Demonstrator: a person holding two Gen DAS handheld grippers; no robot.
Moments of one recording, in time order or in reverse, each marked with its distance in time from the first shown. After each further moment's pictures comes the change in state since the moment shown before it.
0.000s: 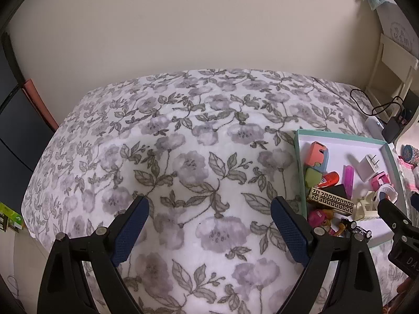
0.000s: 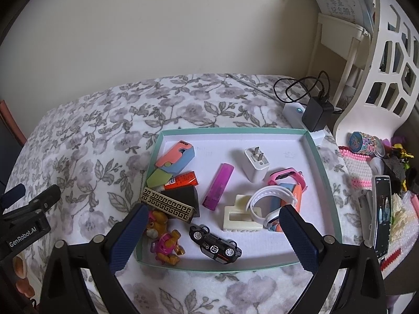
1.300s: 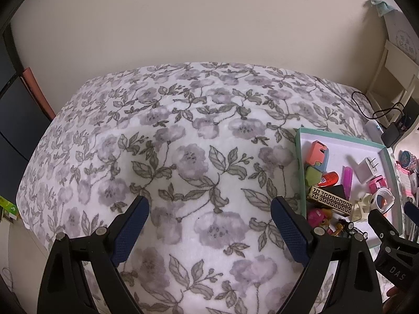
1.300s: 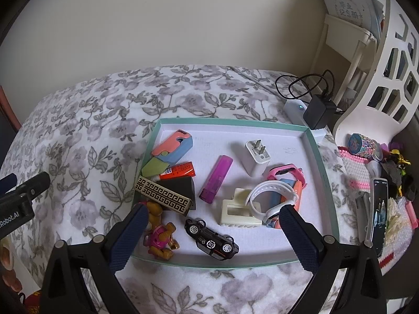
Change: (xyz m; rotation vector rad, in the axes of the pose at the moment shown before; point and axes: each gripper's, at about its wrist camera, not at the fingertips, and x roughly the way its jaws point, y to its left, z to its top) left arm 0.006 0.009 -0.001 -0.028 0.039 -0.031; right arm 0.009 0.007 -0.003 -0.051 0.034 -0.035
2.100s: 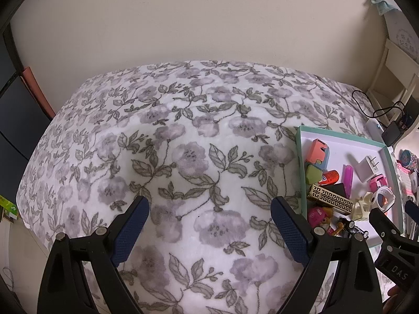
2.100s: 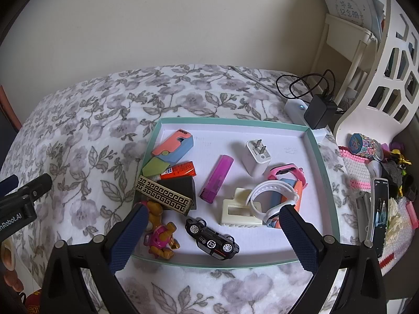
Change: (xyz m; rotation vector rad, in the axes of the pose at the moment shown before) left arm 0.000 -0.001 -0.001 0.003 0.000 0.001; right arm 0.000 0.000 0.000 0.001 0.001 0.000
